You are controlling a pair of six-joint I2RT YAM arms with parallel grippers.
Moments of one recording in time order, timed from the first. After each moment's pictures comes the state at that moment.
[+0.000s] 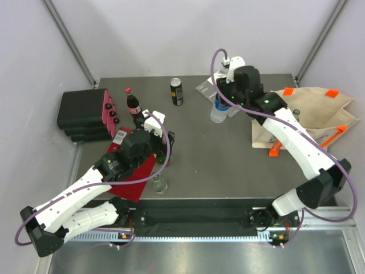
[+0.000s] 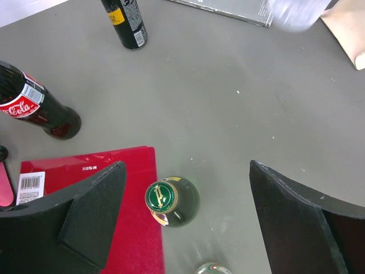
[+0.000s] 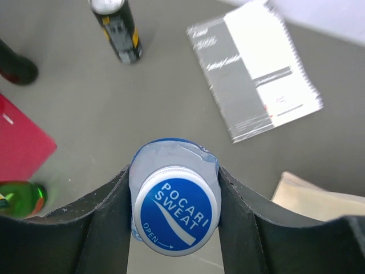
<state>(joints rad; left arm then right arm) -0.83 0.88 0.88 -0.36 -0.36 -0.11 0.54 1.49 1.57 -0.59 0.17 0.08</state>
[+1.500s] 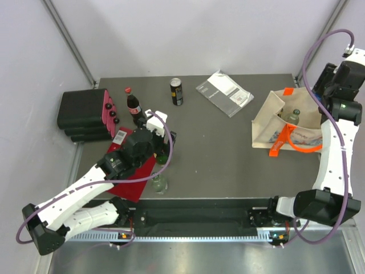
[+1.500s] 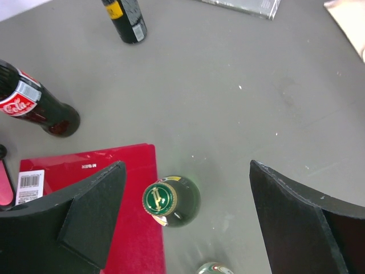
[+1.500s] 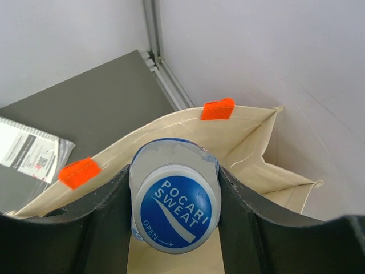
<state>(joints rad) -0.83 0.91 0.88 -0.36 -0.36 -0.10 -0.30 1.28 1.55 -0.59 0.20 0.06</state>
